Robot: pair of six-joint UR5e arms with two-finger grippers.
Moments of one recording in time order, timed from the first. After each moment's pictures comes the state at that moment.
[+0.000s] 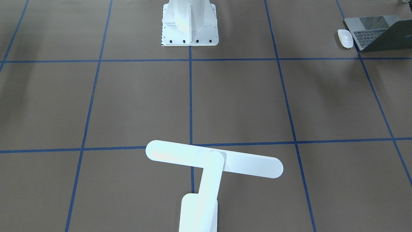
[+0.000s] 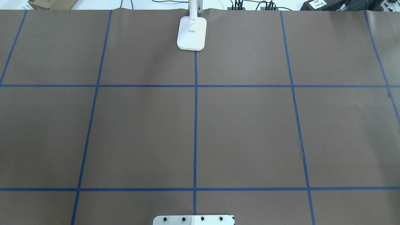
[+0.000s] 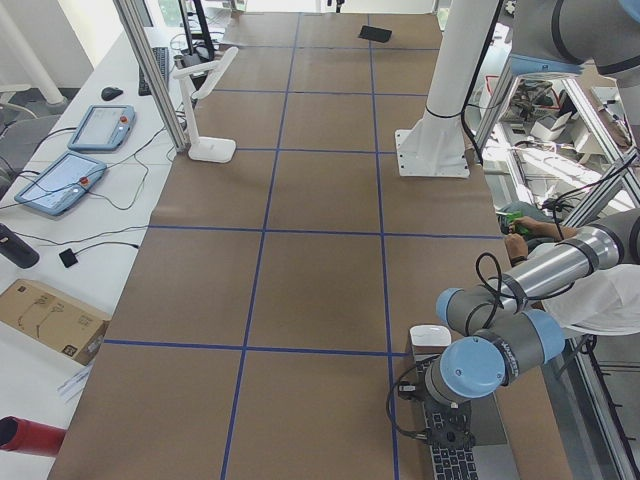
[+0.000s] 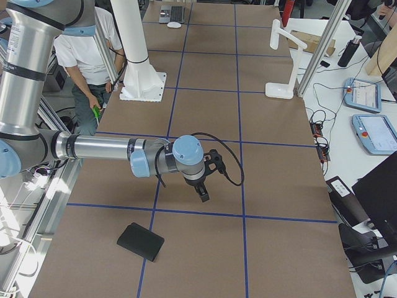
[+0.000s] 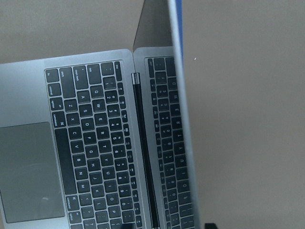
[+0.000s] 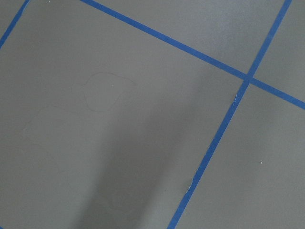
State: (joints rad) left arm -1.89 -0.98 -1.78 -1.62 -2.40 -1.08; right arm 1.52 -1.88 1.85 -1.34 2.44 -0.30
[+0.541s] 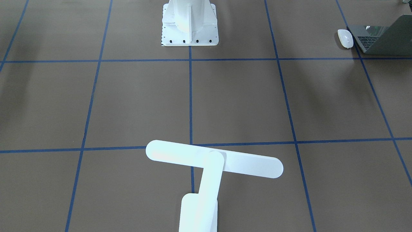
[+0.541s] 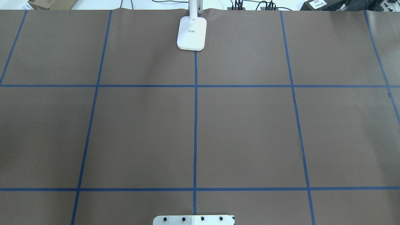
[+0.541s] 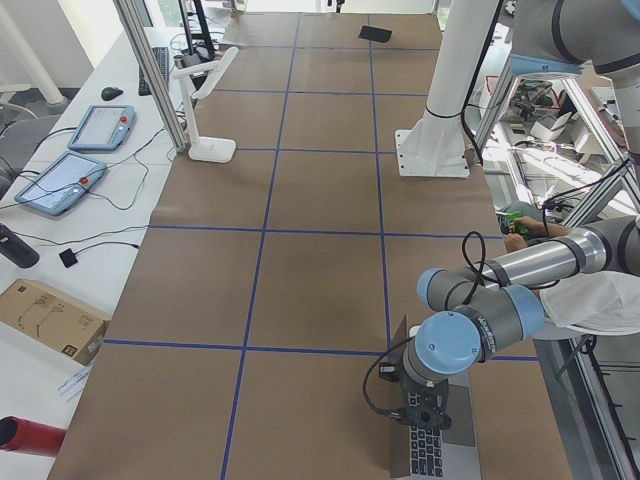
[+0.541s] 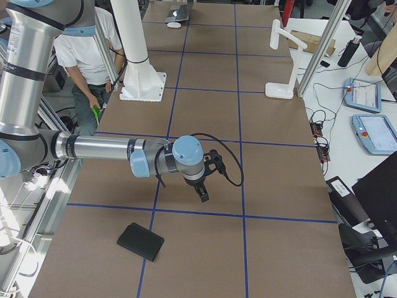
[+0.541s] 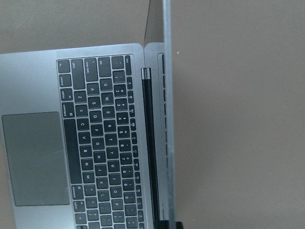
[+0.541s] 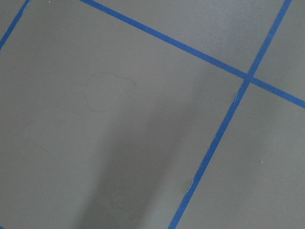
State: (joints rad) left arm -1.89 -1.09 -1.90 -1.38 -2.40 -1.00; right arm 1.52 -1.88 1.85 -1.34 2.44 -0.30
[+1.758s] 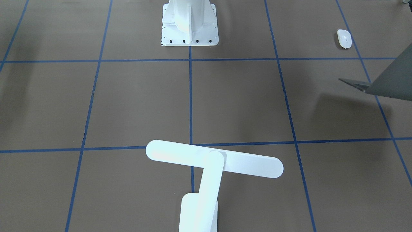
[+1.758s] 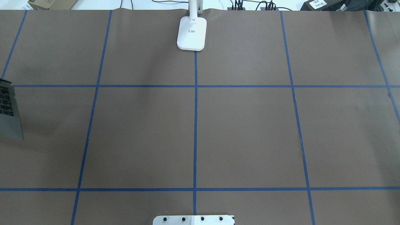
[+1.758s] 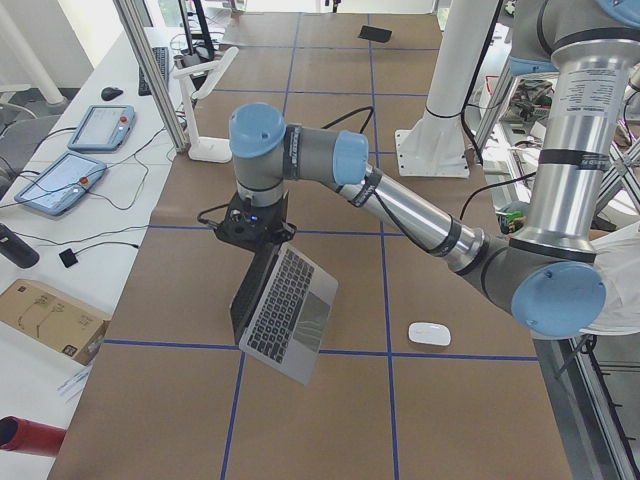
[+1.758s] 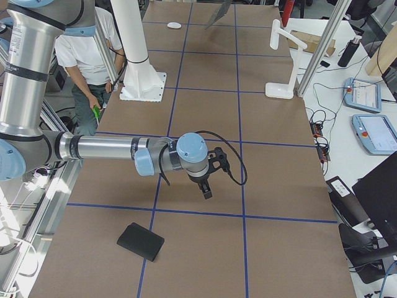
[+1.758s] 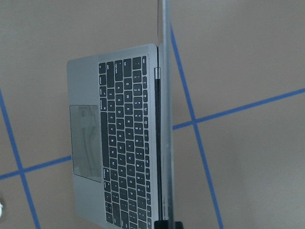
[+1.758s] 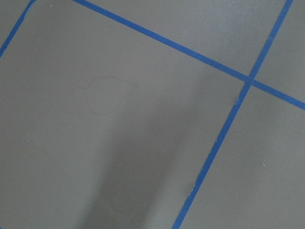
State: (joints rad) left arm -1.60 -1.76 -1.97 -1.13 -2.45 -1.38; right arm 1.52 -1.85 1.85 -1.34 2.47 -0.22
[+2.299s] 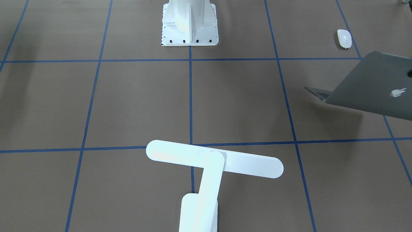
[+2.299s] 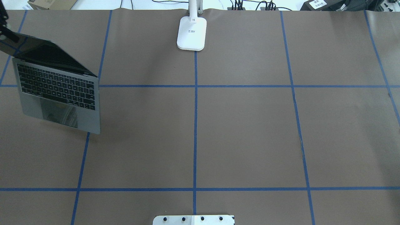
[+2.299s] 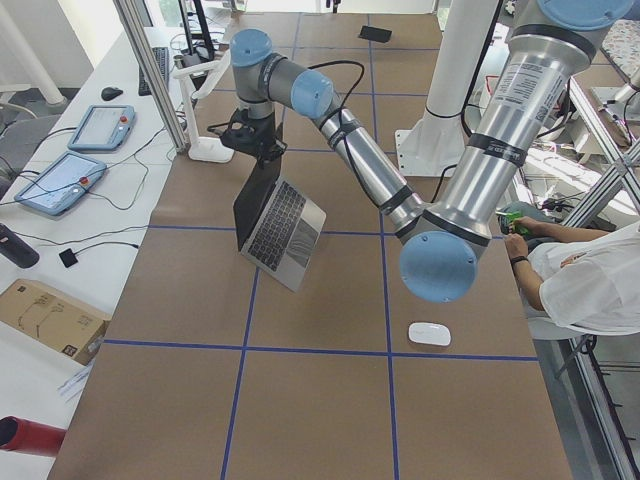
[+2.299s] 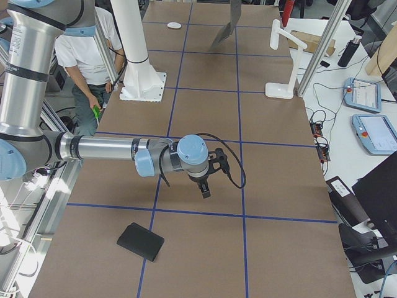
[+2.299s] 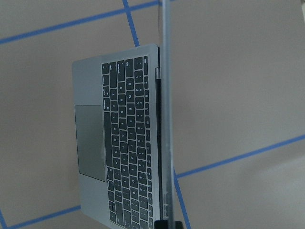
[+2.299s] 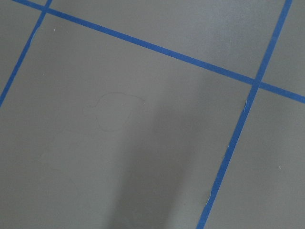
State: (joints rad) left arm -1.24 -2.02 -2.05 -1.16 -2.35 -1.86; right arm 1.52 -1.85 1.84 -1.34 2.50 -0.17
